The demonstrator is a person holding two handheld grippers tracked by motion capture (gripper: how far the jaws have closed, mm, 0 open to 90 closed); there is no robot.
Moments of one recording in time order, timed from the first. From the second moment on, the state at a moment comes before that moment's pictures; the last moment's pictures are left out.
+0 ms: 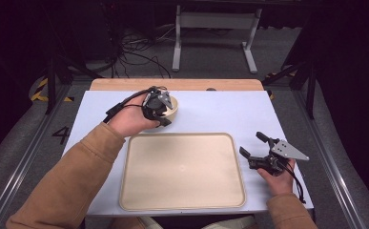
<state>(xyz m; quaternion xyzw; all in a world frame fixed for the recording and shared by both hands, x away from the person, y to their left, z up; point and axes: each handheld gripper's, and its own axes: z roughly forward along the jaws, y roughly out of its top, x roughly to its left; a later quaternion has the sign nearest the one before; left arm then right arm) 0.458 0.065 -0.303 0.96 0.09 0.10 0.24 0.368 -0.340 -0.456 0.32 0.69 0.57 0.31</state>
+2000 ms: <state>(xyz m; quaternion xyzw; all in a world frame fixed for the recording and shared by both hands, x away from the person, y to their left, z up) 0.370 0.012 -0.310 0.97 -0.09 0.06 0.22 0.368 -0.340 -0.456 0.32 0.69 0.57 0.31</state>
